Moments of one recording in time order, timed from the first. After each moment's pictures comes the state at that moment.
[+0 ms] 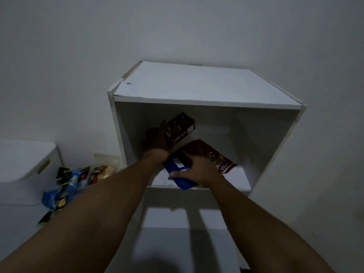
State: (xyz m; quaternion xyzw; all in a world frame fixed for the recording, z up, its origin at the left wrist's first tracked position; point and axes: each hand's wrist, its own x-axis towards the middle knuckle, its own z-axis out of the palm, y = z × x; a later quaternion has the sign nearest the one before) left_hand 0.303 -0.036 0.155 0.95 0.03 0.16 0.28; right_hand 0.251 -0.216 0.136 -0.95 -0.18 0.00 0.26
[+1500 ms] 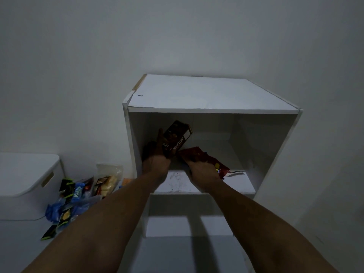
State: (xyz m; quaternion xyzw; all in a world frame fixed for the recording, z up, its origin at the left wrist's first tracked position) left_hand 0.269 -0.017 0.149 0.91 0.00 0.20 0.36; right_hand 0.249 -0.204 0.126 -0.95 -0.24 -0.20 0.06
